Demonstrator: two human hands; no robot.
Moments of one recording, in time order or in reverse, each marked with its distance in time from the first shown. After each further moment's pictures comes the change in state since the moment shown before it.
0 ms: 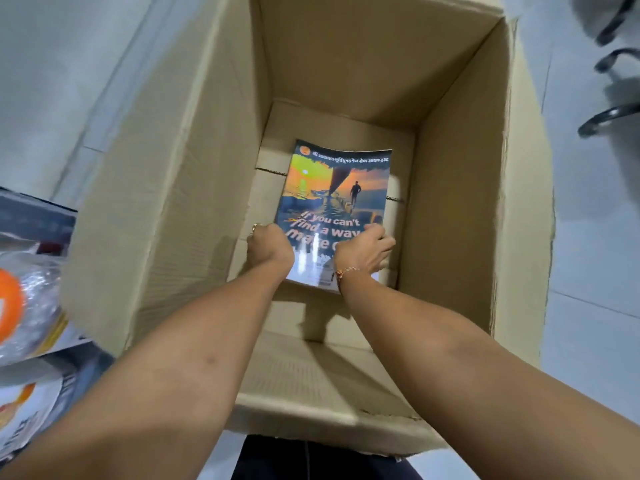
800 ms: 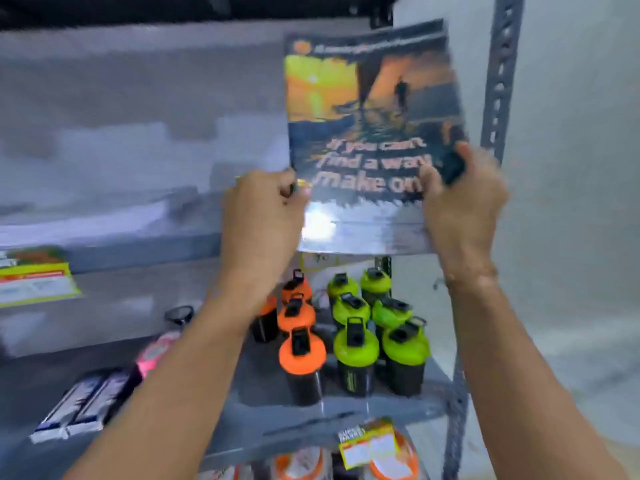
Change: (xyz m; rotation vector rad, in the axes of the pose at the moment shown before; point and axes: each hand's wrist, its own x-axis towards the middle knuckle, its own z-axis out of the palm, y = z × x) left_hand -0.406 -0.299 -0.479 -0.273 1.630 -0.123; right_hand -0.482 -0.364 -0.288 1.048 -0.216 -1.598
